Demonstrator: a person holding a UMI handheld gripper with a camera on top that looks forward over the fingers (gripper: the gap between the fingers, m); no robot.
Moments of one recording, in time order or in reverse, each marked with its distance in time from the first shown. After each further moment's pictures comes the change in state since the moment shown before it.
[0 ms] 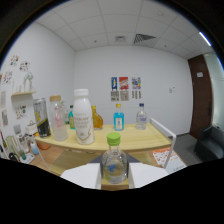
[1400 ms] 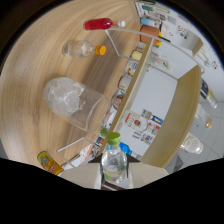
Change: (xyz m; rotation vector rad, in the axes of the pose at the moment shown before) arm 0.019 0.154 0.032 -0.261 0.104 -2.019
